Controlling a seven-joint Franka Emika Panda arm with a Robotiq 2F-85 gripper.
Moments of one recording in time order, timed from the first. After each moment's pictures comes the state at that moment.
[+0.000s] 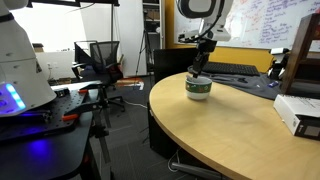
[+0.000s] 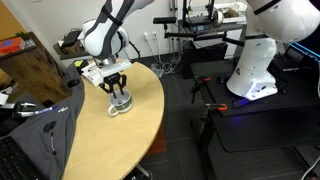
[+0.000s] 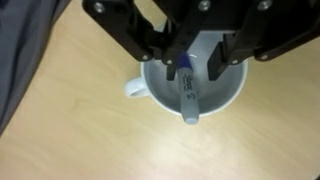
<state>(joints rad) -0.06 0.69 -0.07 -1.73 0.40 2.30 0.53</state>
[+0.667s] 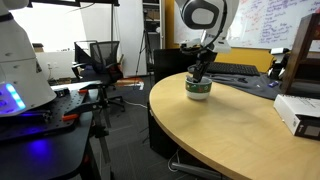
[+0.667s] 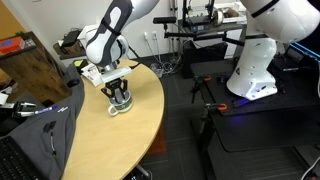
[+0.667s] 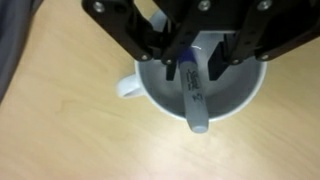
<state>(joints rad) -0.08 0.78 -0.06 -1.66 0.42 2.29 0.53</state>
